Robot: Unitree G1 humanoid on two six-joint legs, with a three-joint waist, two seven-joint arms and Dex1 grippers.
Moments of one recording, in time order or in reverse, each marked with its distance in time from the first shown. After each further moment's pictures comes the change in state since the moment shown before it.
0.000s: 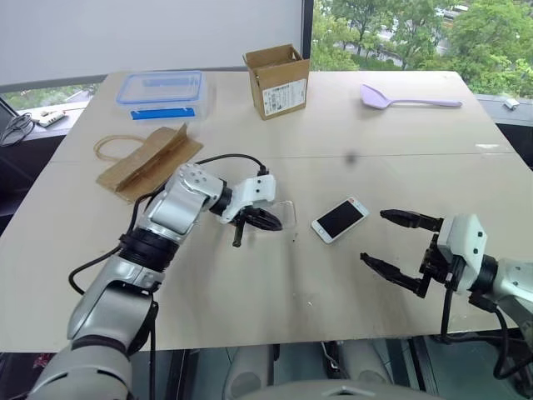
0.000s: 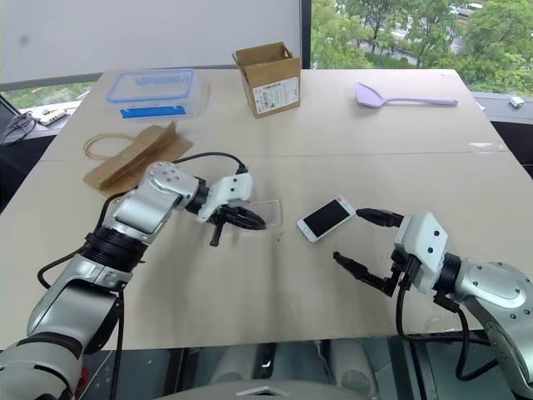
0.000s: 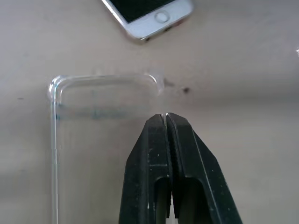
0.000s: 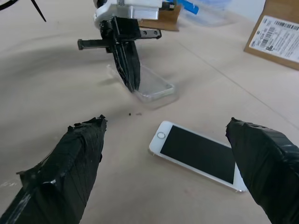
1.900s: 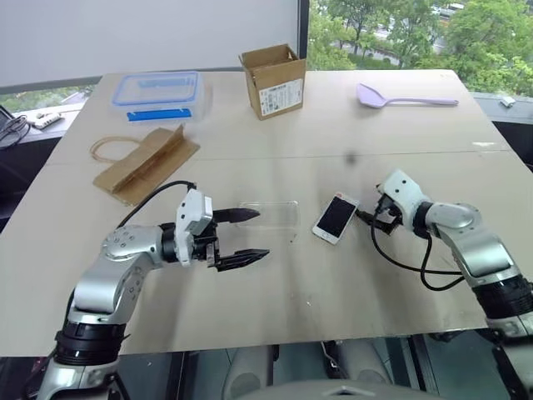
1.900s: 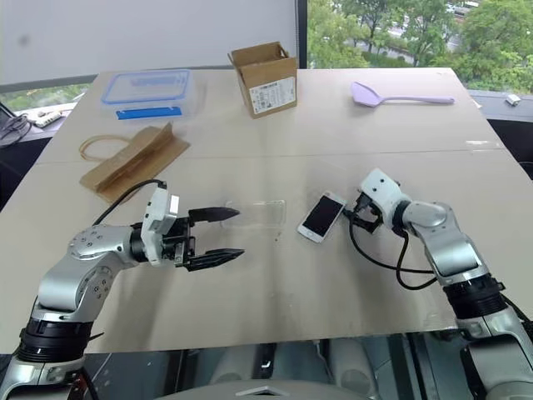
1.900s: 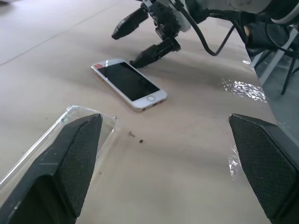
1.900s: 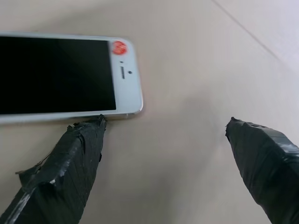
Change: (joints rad) left arm 0.600 0.064 0.489 -0.472 -0.524 0.037 0.183; right arm -0.621 0.149 0.364 0.725 -0.500 0.096 -0.121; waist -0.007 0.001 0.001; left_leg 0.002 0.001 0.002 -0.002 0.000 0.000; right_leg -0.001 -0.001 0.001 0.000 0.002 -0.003
